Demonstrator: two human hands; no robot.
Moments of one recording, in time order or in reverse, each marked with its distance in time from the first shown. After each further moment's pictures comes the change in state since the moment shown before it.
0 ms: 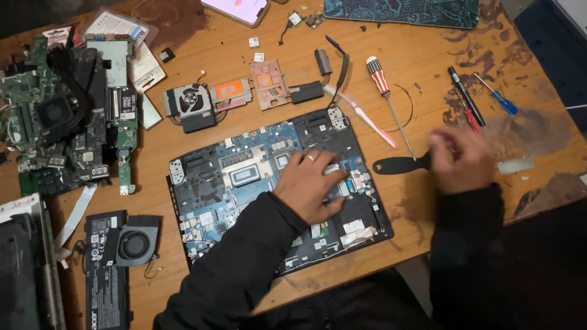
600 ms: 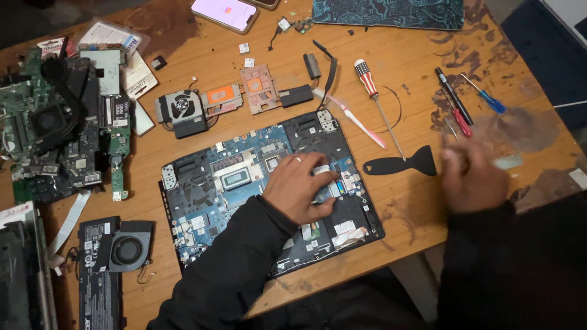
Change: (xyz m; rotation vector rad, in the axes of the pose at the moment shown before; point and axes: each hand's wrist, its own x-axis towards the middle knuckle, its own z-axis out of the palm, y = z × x) left_hand 0.001 0.000 -0.004 -0.051 0.050 0.010; right_hand -0.030 0.025 -0.029 -0.229 -0.077 0.175
